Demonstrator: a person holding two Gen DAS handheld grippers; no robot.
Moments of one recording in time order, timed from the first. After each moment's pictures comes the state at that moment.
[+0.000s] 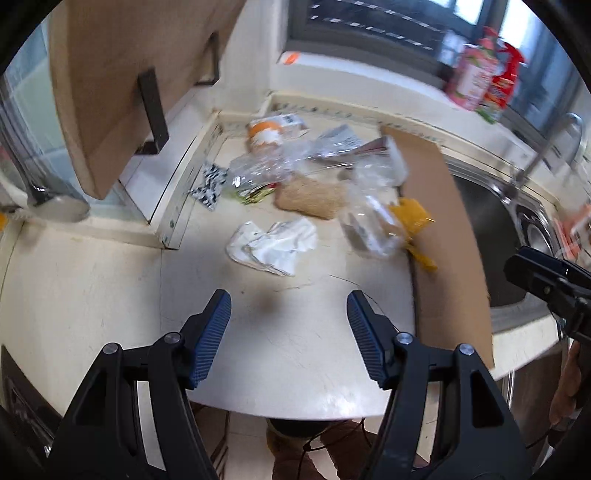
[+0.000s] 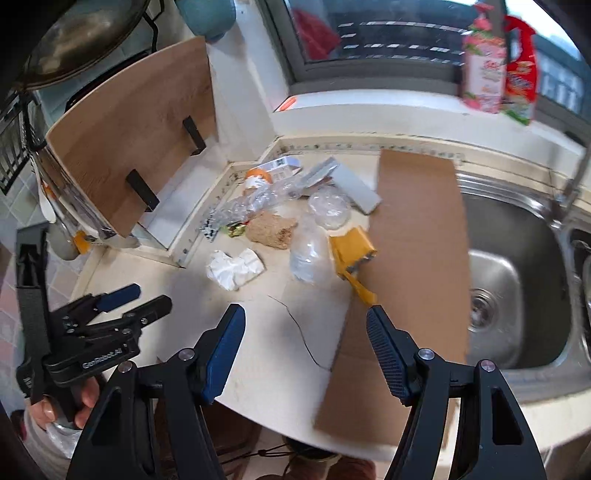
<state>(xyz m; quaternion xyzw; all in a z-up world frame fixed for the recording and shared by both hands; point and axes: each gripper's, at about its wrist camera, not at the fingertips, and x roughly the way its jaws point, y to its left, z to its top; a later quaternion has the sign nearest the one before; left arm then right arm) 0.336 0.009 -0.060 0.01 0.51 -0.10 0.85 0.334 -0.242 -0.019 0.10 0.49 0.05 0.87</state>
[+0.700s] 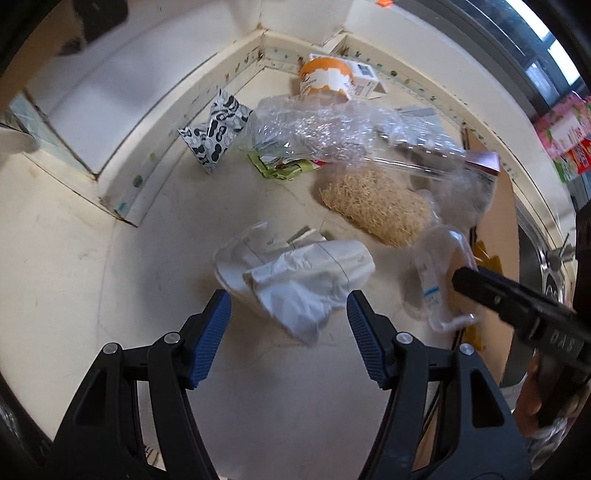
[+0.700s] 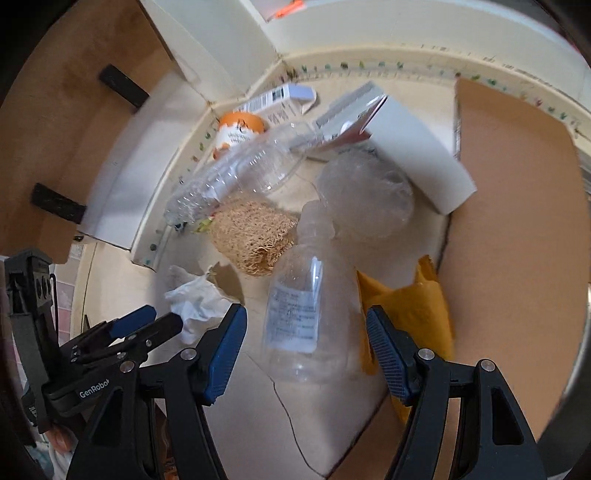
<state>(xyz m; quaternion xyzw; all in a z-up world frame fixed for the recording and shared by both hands) 0.441 0.009 -0.169 -0.10 0.60 -0.02 0.79 0.526 -0.240 -0.173 0.13 0.61 0.14 0.77</state>
